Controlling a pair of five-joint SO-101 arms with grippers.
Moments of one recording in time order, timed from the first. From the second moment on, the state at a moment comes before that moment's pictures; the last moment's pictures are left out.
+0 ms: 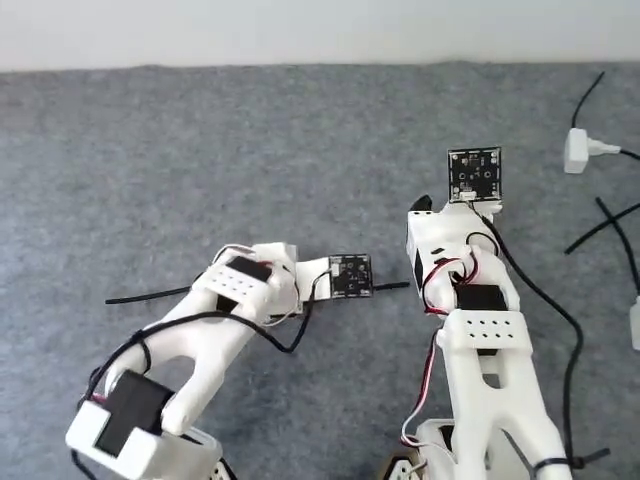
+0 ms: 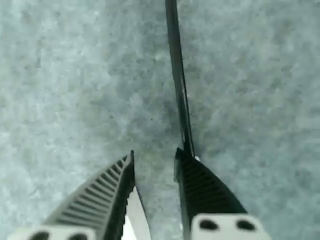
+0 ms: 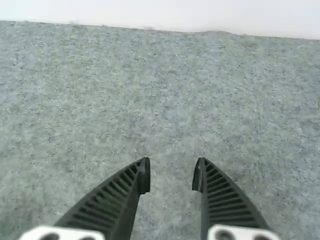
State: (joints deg) left arm 20.7 -0.8 43.5 42.2 -58.9; right arm -2.5 -34.6 57.2 17.9 2.9
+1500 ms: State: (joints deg) left arm 27.9 -5.8 45.8 50.4 -50.3; right arm -2.5 -27.4 57.2 12.4 7.1
